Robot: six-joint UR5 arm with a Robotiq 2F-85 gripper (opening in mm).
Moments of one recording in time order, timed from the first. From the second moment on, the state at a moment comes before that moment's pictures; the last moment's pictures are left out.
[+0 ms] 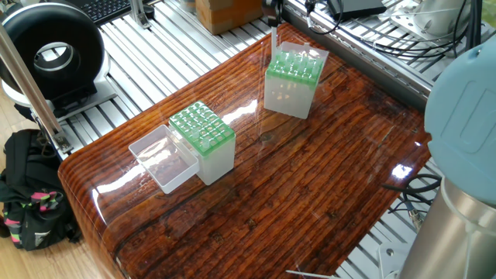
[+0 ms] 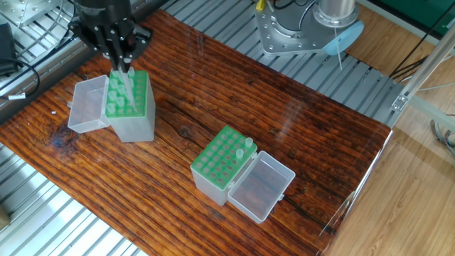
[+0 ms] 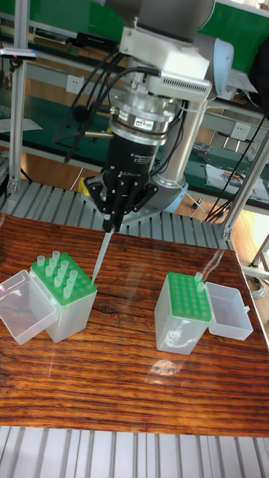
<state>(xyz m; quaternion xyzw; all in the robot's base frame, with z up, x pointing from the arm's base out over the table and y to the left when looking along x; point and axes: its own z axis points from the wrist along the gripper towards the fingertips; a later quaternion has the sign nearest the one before) 0.575 -0.047 0.288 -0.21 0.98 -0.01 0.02</state>
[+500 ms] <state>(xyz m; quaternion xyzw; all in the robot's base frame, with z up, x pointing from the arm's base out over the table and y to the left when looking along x) 0.571 -0.015 0.290 -0.15 0.99 0.04 0.03</state>
